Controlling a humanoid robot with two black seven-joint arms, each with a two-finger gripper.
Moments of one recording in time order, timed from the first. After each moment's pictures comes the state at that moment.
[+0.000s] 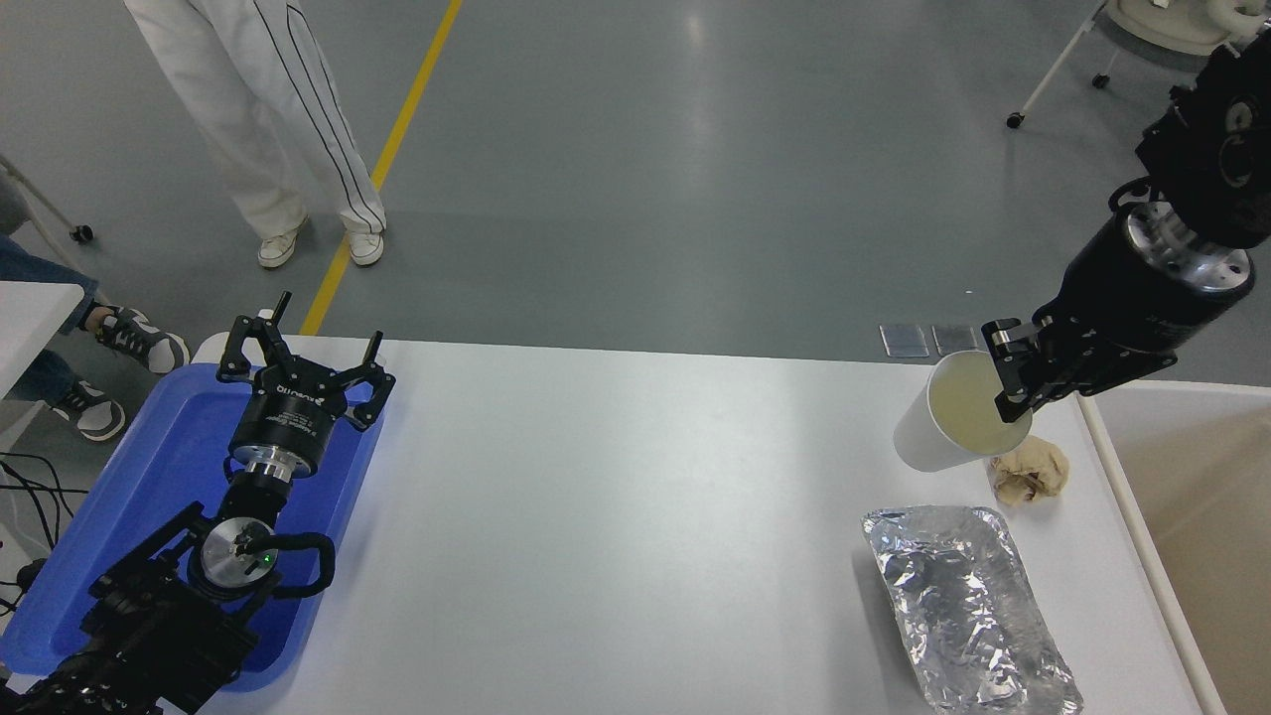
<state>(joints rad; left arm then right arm) -0.52 0.21 -0.98 -0.54 -0.09 -0.62 -0.36 2.33 -0.28 -1.55 1.44 -0.31 0.79 0.33</state>
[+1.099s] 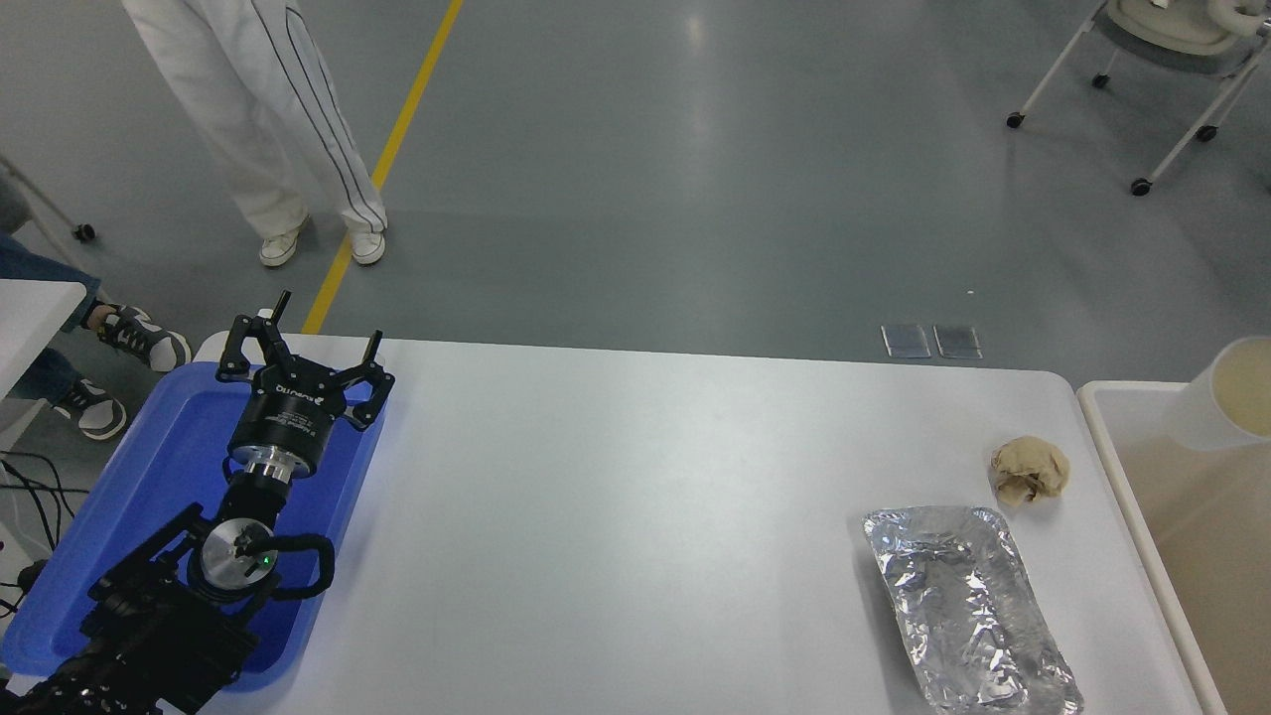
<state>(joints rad) -0.52 0.21 -0.98 -0.54 -0.09 -0.62 -0.36 2.13 -0.70 -1.75 1.10 -0.42 0.79 0.33</state>
